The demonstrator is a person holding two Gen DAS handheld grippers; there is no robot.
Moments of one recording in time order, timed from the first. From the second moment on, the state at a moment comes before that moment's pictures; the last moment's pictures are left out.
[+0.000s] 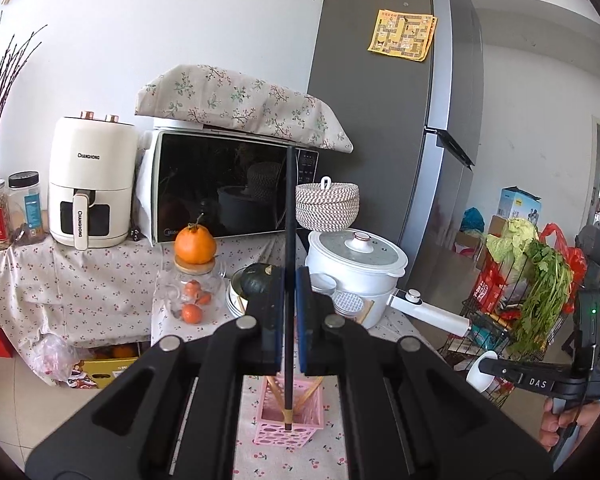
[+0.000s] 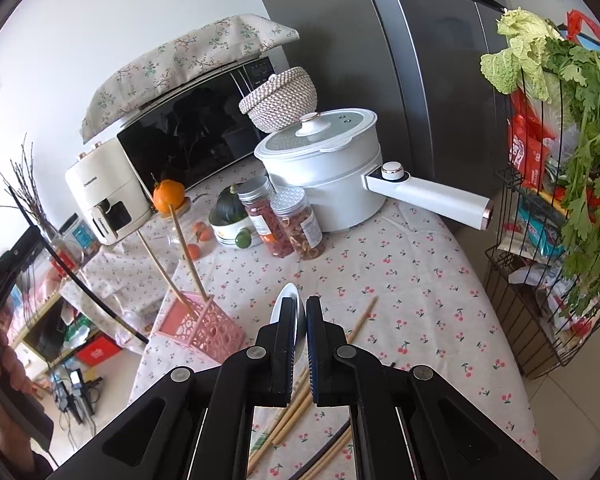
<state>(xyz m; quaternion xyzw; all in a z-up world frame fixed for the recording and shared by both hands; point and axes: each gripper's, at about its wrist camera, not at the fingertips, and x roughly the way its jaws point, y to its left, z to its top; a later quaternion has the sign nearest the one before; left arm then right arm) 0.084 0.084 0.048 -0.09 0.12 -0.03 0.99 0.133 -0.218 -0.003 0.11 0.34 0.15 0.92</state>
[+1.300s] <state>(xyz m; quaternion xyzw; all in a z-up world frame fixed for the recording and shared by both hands) 0.095 0.112 -0.048 -0.13 0.42 0.01 0.90 0.118 -0.152 0.030 0.08 0.23 0.13 0.96</state>
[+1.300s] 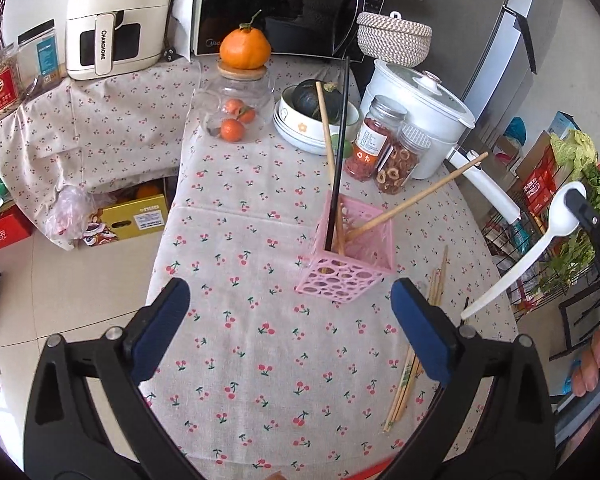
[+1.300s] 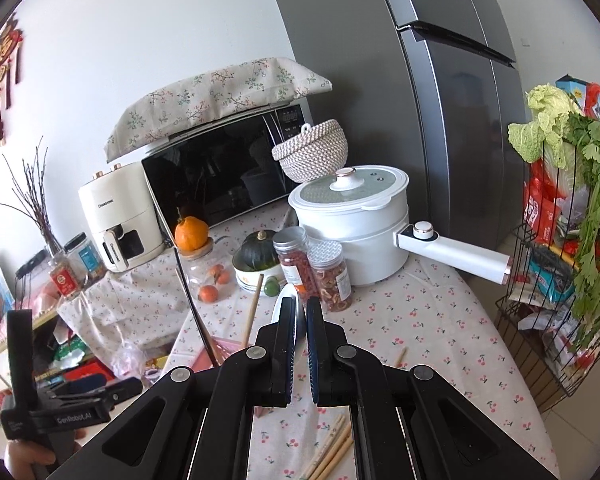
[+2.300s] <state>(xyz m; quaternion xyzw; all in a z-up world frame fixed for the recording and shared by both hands) 0.084 0.139 -0.073 -0.11 0.47 0.00 0.88 0.143 -0.035 0.001 -0.07 0.17 0.11 0.98</state>
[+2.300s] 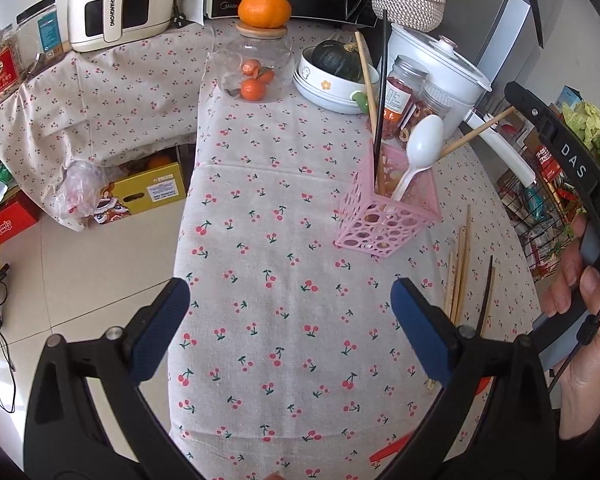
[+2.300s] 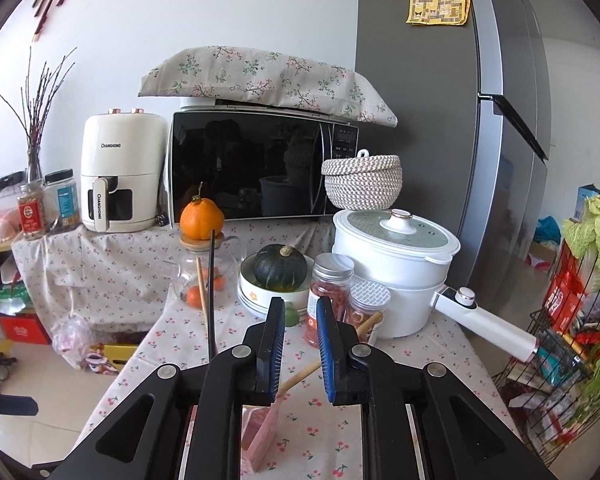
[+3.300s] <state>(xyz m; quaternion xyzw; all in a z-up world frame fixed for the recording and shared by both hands) 0.080 0.072 -0.081 -0.06 0.49 -0.05 0.87 0.082 -0.136 0.012 -0.03 0.22 0.09 0.97</state>
